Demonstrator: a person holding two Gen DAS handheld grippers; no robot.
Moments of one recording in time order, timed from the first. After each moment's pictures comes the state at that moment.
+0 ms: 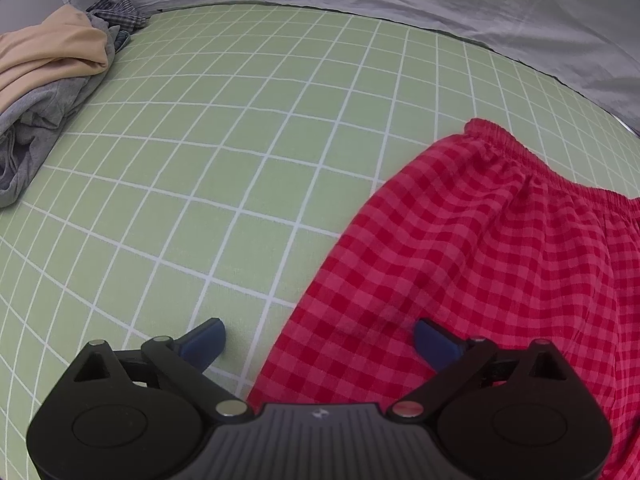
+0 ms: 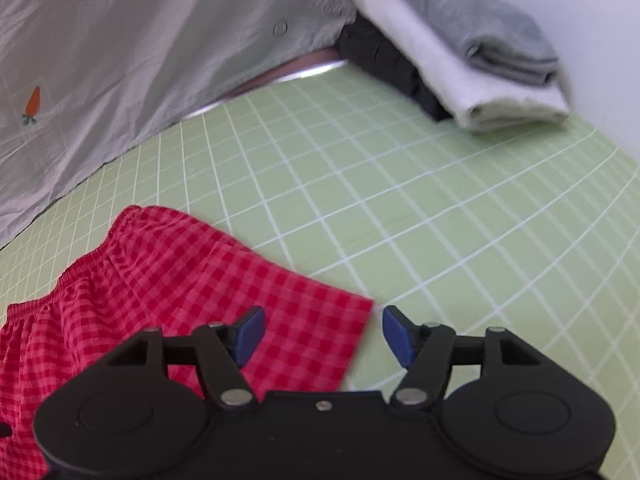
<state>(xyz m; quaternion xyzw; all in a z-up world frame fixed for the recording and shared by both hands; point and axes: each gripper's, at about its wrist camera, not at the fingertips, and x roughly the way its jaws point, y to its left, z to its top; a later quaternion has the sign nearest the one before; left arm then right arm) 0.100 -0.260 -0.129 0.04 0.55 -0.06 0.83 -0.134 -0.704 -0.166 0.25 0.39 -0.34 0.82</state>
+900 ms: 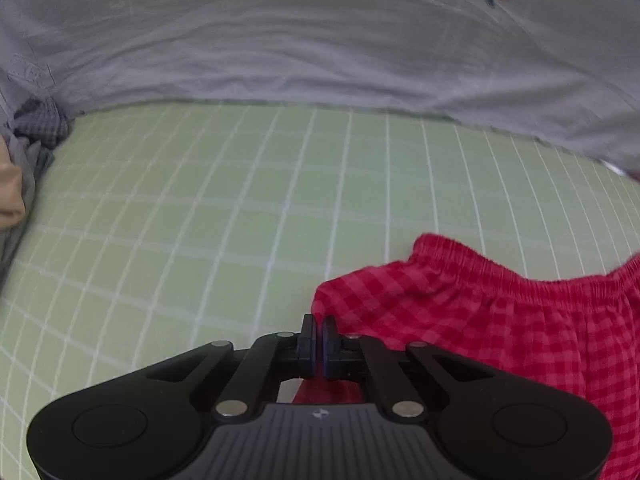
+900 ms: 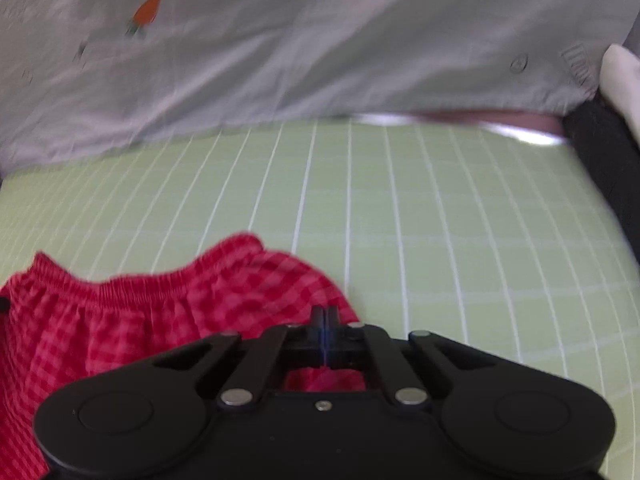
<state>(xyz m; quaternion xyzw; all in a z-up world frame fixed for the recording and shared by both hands) 0.219 -0.336 -0.106 0.08 0.47 -0.11 0.87 0.032 -0.716 -0.175 0.13 0.40 -0.17 0.89</state>
